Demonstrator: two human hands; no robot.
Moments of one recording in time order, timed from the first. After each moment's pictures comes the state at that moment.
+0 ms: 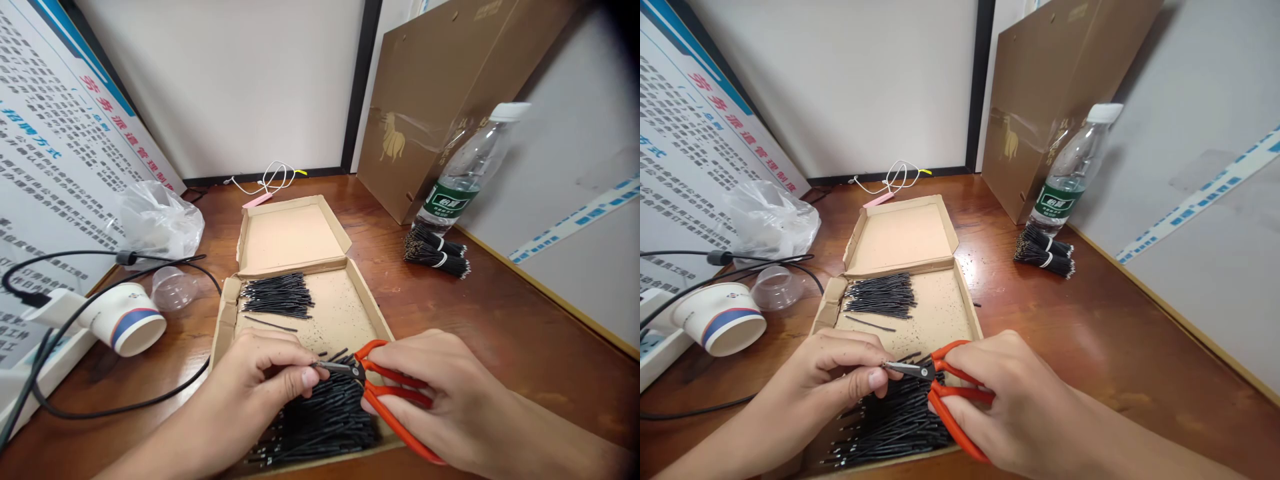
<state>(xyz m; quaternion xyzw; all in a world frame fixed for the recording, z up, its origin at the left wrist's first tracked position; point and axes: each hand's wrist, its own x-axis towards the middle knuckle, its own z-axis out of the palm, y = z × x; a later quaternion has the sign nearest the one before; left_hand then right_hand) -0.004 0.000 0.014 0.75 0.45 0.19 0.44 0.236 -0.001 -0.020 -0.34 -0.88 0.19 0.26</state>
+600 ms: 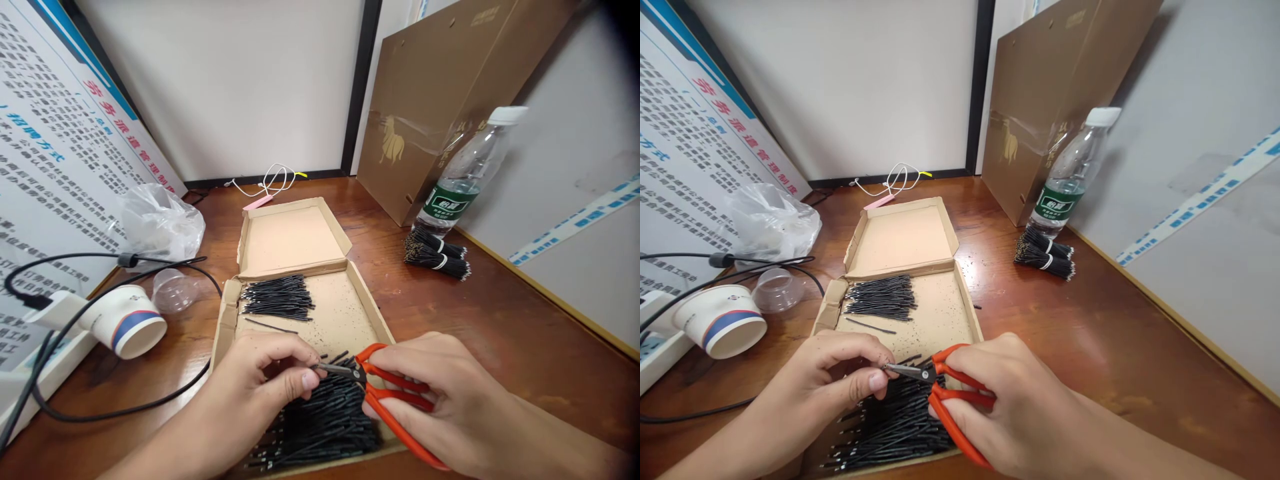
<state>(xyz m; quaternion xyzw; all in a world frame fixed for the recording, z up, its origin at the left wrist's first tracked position) -0.006 -0.001 0.009 0.71 0.51 0.20 0.45 0.235 -0.002 -0.020 -0.36 -0.88 0.21 0.23</state>
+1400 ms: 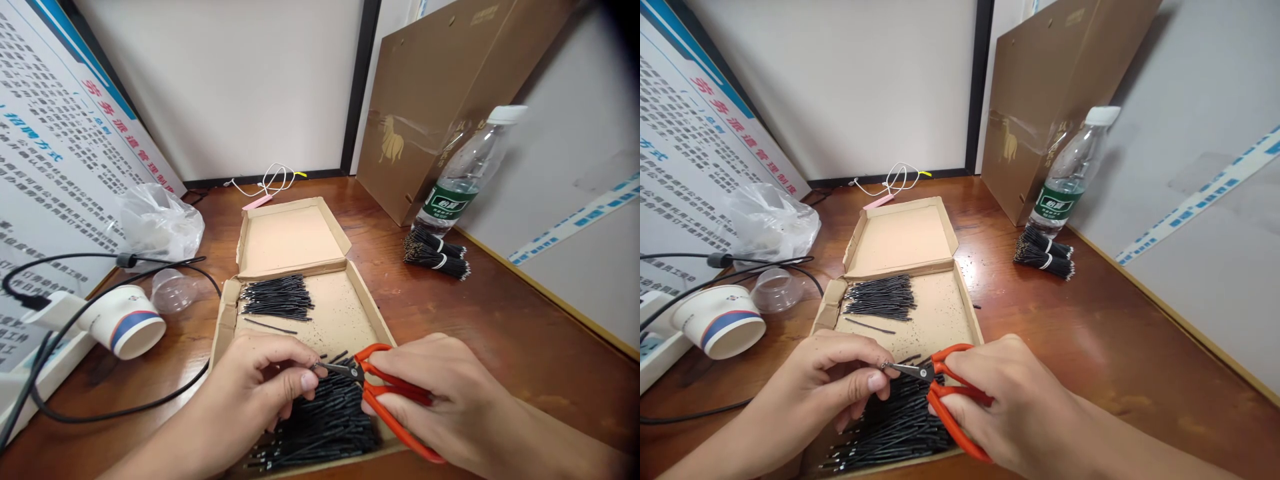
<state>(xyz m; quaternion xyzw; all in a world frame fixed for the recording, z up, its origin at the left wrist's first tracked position) -0.005 -0.004 0.004 0.64 0.50 0.22 0.54 0.236 -0.003 -0.030 -0.34 -0.88 0.17 0.28</state>
